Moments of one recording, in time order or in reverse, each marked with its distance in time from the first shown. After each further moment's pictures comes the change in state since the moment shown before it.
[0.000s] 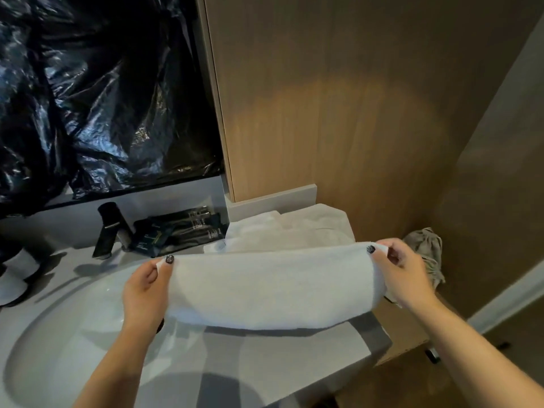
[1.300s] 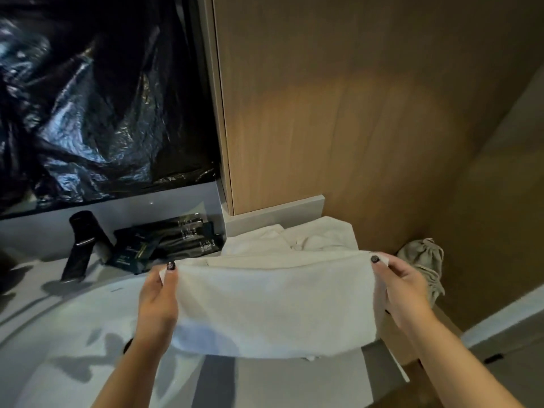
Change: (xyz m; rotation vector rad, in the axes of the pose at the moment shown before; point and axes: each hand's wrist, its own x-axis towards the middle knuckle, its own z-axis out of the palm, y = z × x) left_hand 0.054 -0.028 0.049 0.011 -0.053 -0.071; right_hand 0.054 0.031 0.044 0.399 0.140 0.265
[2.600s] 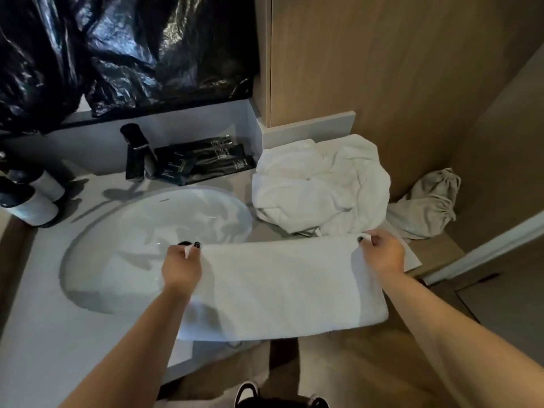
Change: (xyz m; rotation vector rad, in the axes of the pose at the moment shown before) left_hand -0.061 -0.090 -0.100 0.403 0.002 -0.288; right_hand -0.112 0.099 0.023 -0.712 0.049 -0.004
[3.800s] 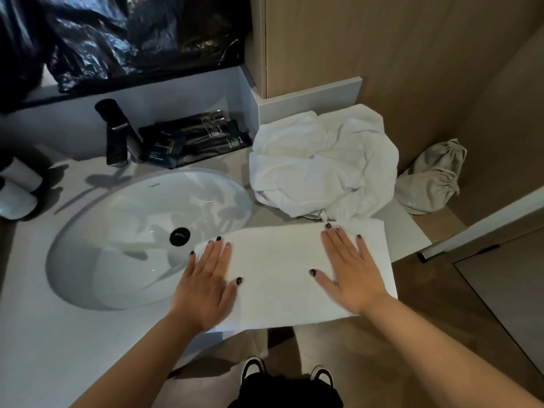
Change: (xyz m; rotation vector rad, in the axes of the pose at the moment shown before) left_hand -0.042 -0.035 -0.005 1.028 -0.485 0.808; right_hand -0.070 0.019 0.036 -0.905 -0.453 -0.604
